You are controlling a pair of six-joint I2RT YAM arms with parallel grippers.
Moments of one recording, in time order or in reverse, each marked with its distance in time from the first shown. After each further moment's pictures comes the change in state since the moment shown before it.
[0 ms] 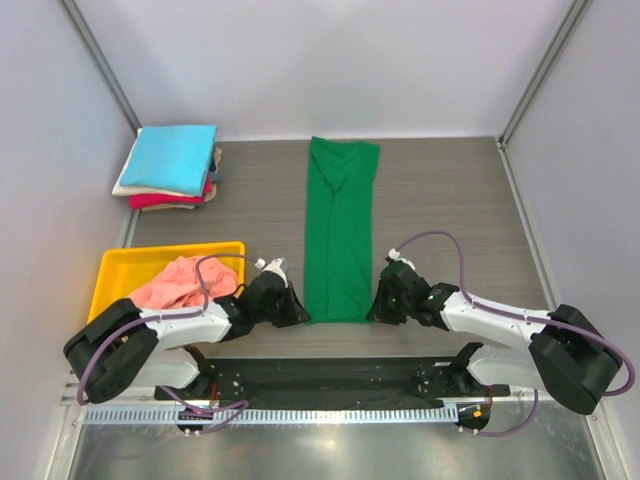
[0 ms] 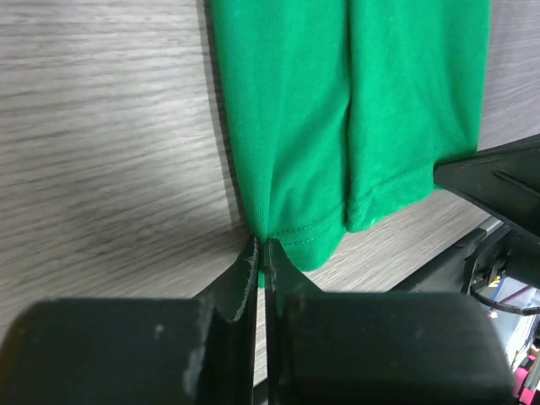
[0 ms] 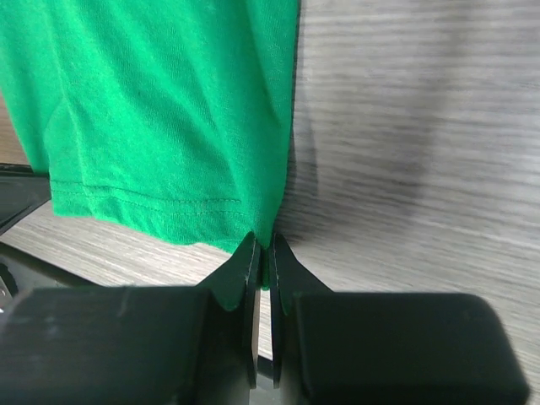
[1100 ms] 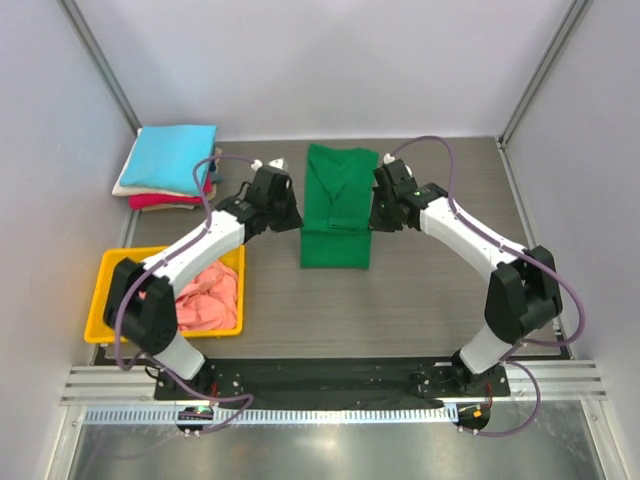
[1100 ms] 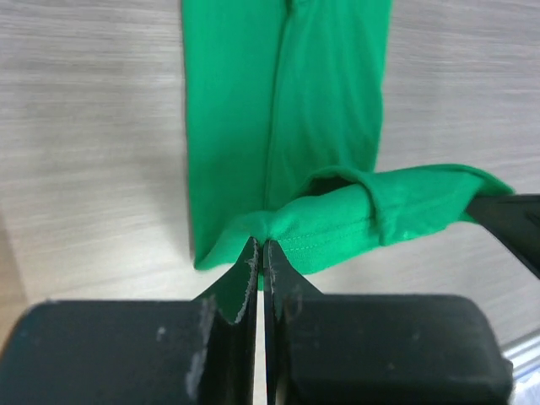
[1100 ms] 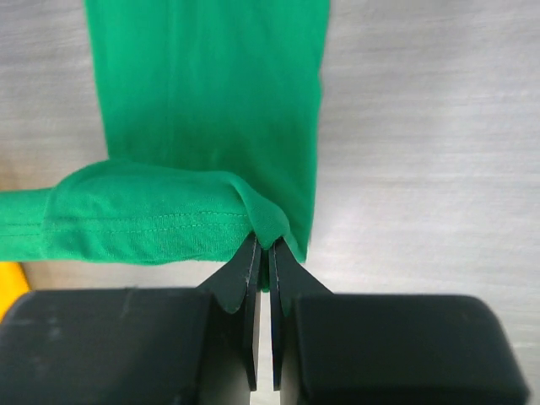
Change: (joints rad) left arm 0.291 0.251 0.850 -0.588 -0.096 0.309; right arm -0.269 0.402 0.831 -0.394 0.123 -0.295
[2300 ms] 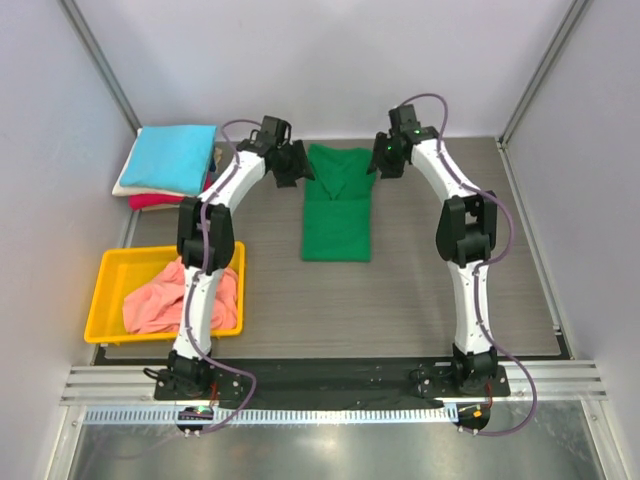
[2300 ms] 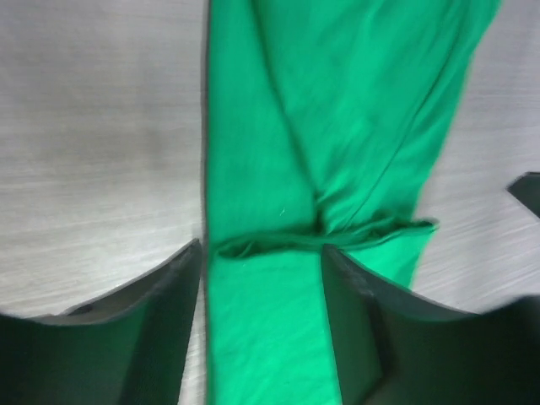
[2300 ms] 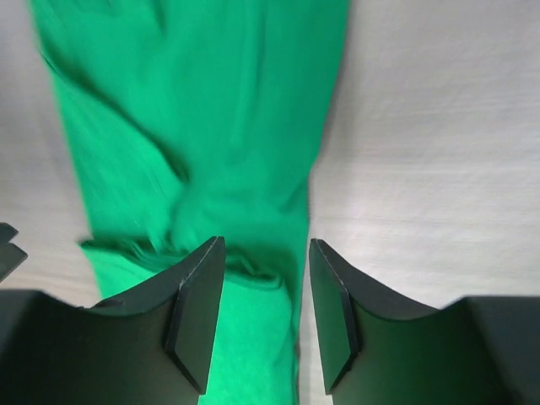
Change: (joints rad) left arm 0.219 0.821 0.889 -0.203 0.248 0.078; right arm -0.248 0.753 0.868 -0.135 -0.196 -0.149
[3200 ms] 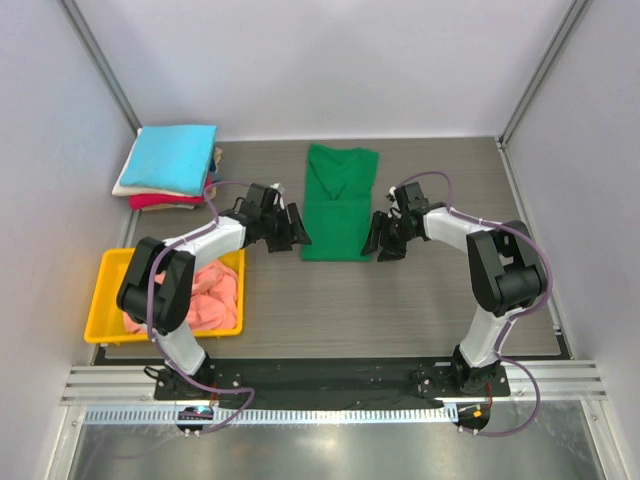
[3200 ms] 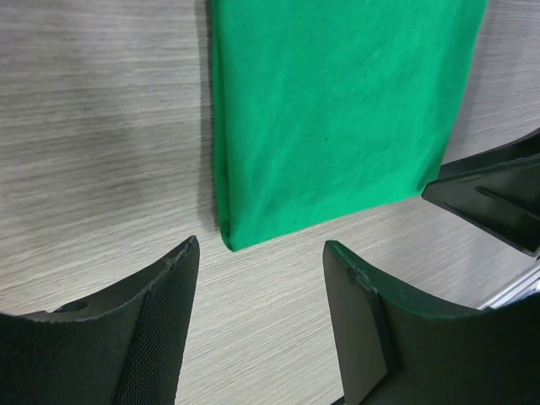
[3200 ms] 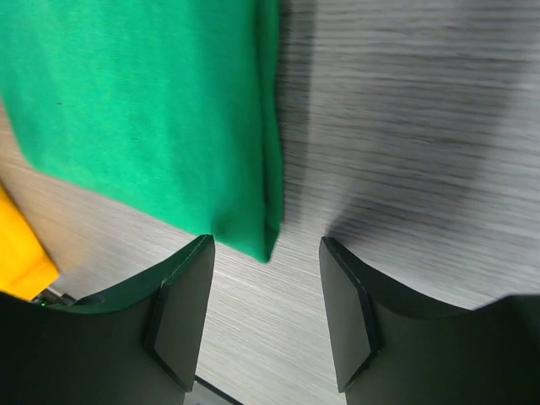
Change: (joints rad) left arm -0.084 -0.622 -1.006 0.374 0.061 -0.069; right arm 0.055 -0.535 -1.064 0.359 -0.261 0.057
